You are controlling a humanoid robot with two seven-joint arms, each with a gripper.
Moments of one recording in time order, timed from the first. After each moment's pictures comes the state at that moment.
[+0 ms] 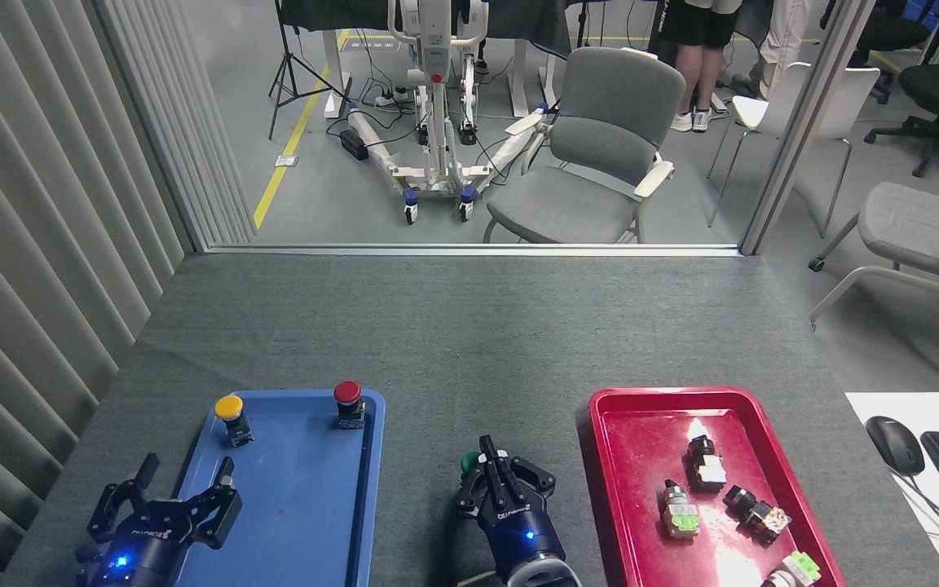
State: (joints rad) left arm -0.01 0.22 0.13 -1.34 -1.36 -0.22 0.19; right arm -0.22 0.24 0.31 -0.98 1.57 0.08 -0.27
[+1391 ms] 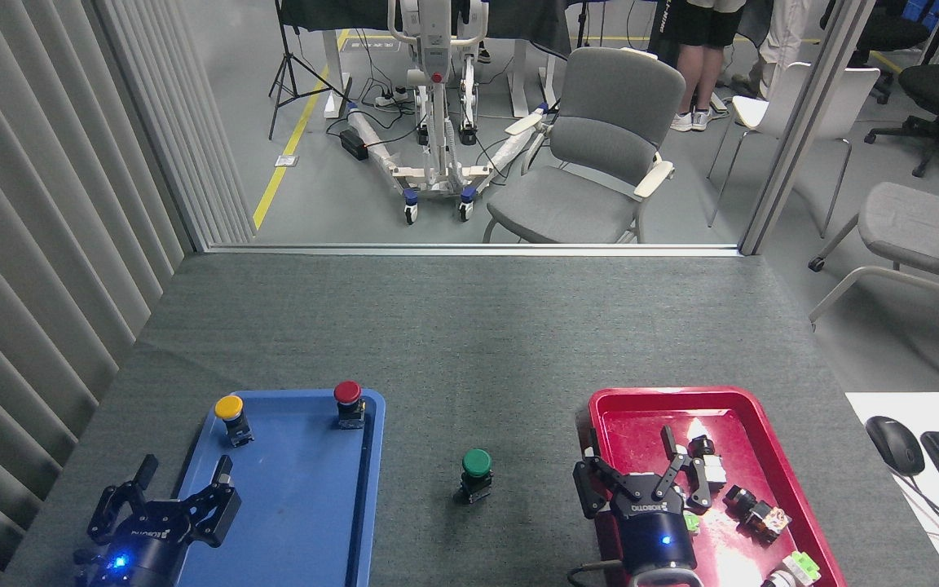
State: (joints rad) left arm -0.01 0.21 0.13 -1.34 -1.31 -0.21 0.19; right arm -0.12 0.03 0.15 -1.18 1.46 0.11 -0.39
